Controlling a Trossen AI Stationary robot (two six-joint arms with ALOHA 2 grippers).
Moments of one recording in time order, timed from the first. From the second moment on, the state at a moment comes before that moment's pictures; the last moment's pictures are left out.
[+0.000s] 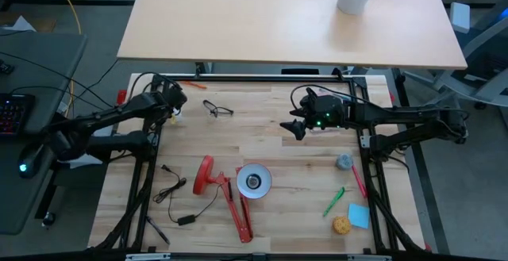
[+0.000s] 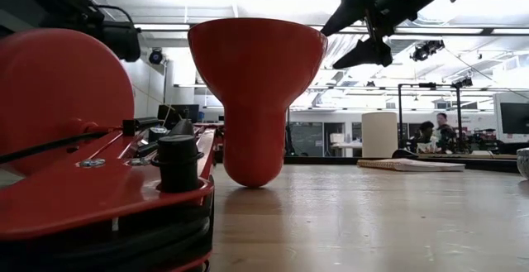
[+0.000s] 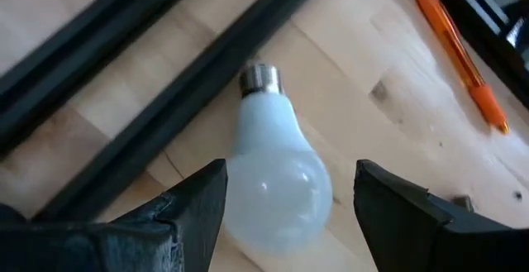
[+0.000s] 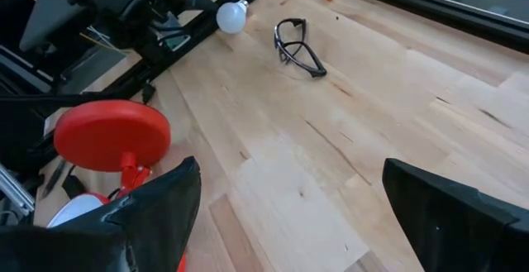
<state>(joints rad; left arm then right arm) 0.75 1.01 0.54 -0.83 -0.45 -1.53 -0.15 1.15 0.80 -0.18 0.10 0.54</state>
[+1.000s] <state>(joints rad) 0.85 1.22 0.54 -0.63 -0.30 -1.49 -0.15 1.15 0.80 -0.18 0.15 0.52</state>
